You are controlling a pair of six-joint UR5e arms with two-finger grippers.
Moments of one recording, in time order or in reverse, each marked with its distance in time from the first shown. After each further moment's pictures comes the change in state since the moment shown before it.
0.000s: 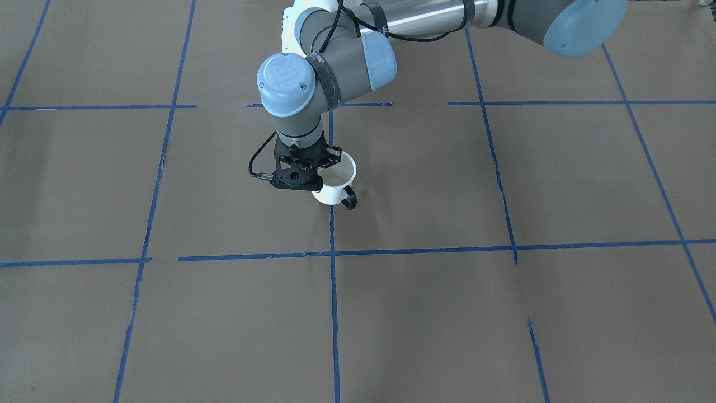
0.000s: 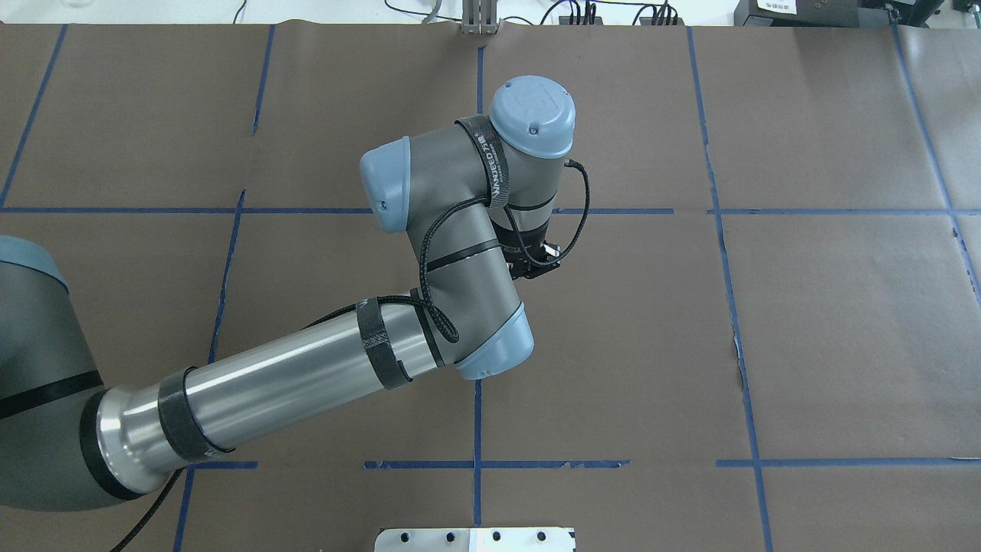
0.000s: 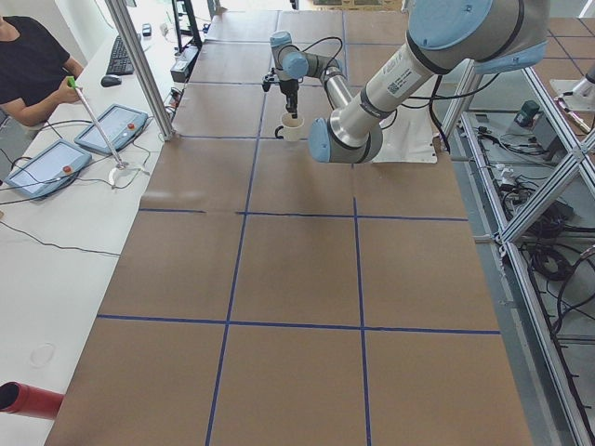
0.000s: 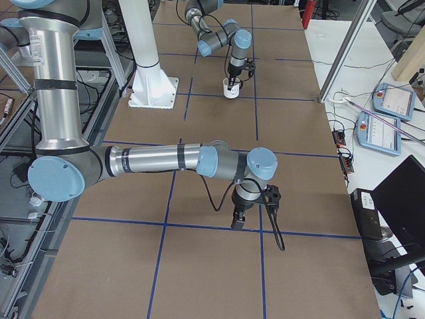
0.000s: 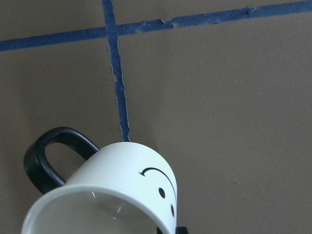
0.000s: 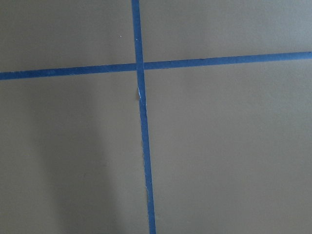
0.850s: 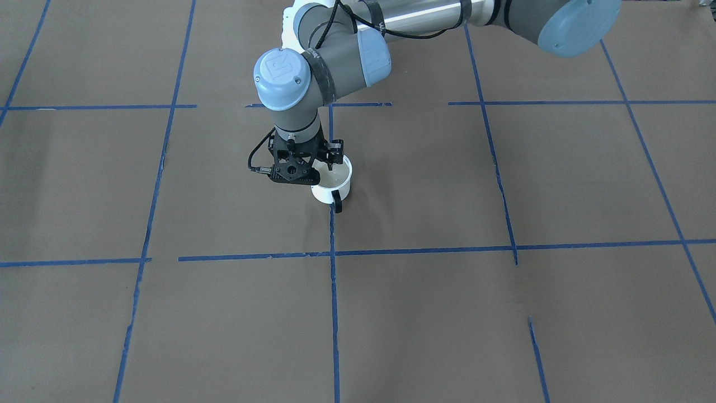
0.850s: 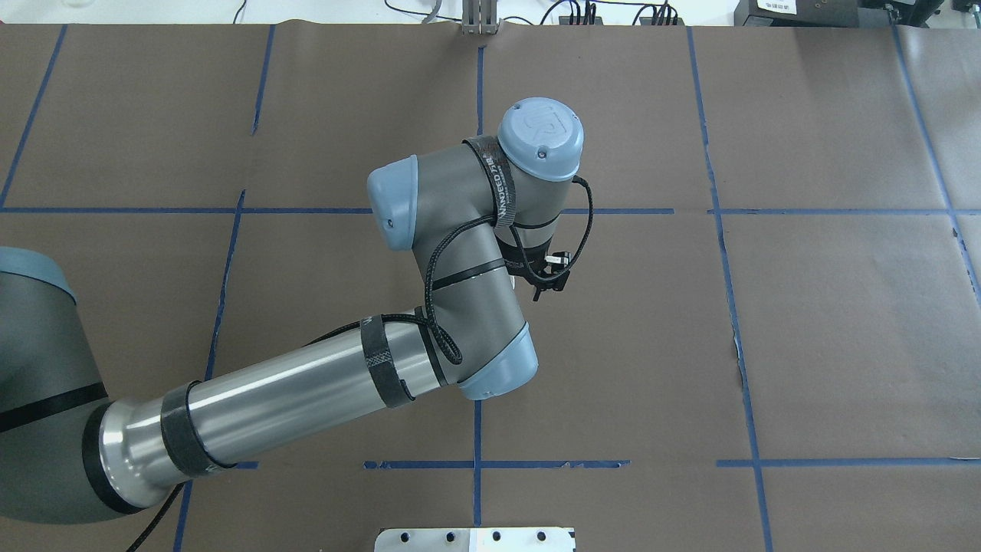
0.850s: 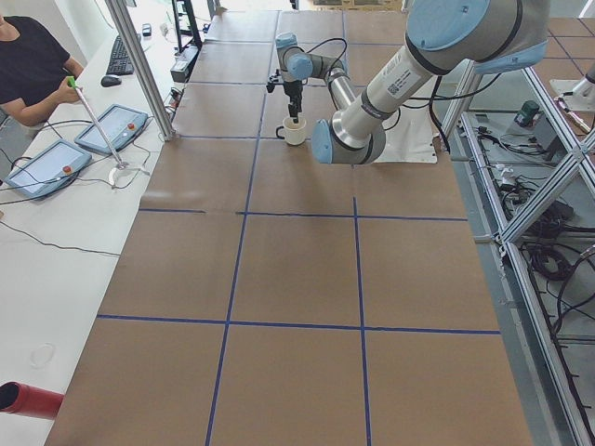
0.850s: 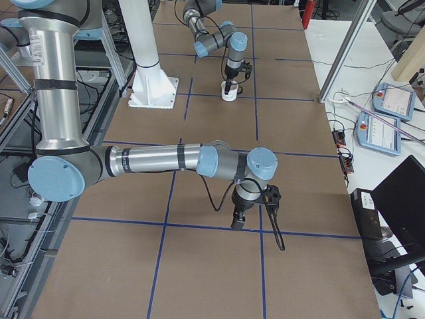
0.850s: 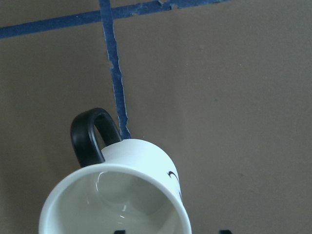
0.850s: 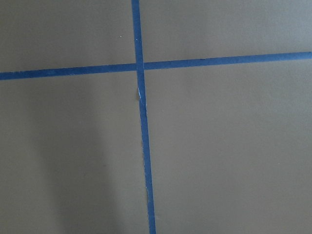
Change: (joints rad) left arm 0.025 0.006 -0.027 0.020 0.040 0.002; right arm 0.000 0.000 0.000 0.000 0.000 0.000
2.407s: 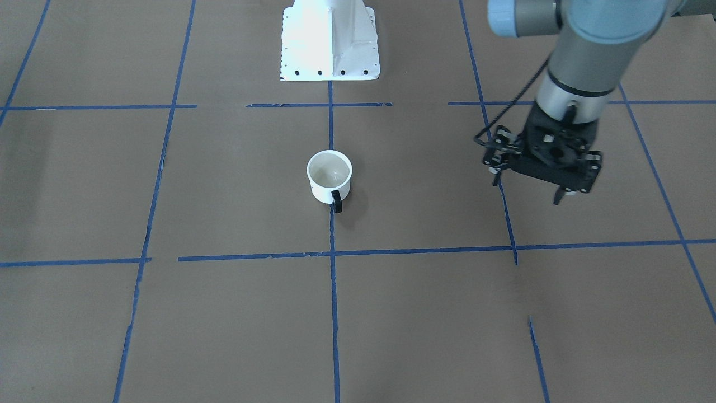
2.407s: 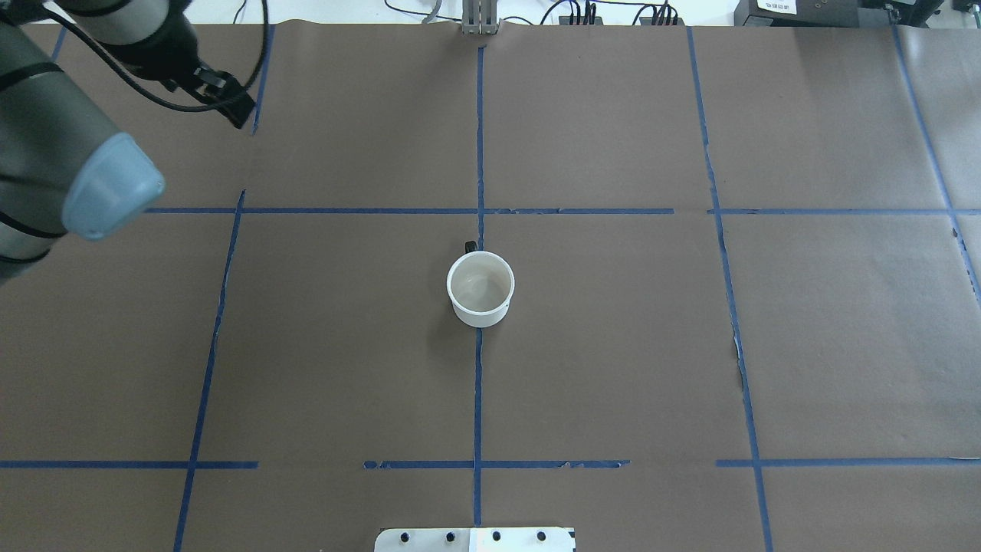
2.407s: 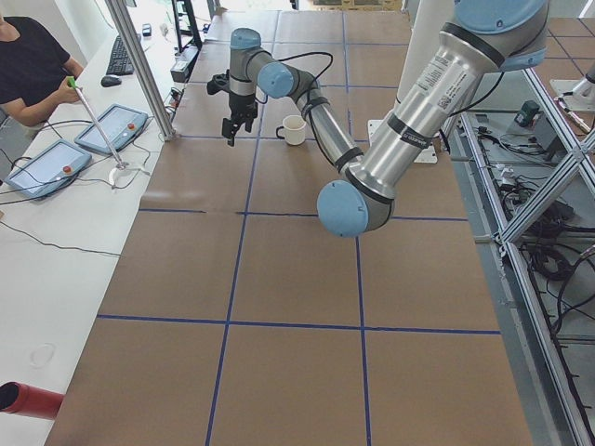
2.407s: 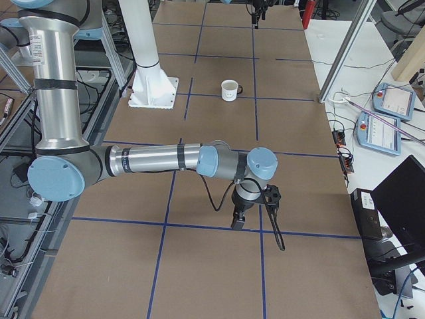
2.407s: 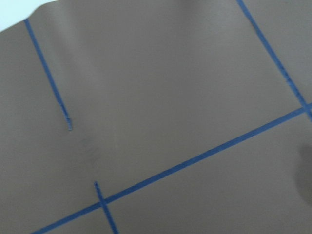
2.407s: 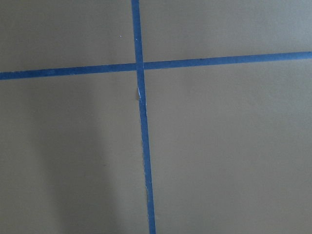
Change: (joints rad) left arm -0.527 0.510 -0.566 0.082 -0.020 0.767; right arm 0.000 0.000 0.000 0.000 0.000 0.000
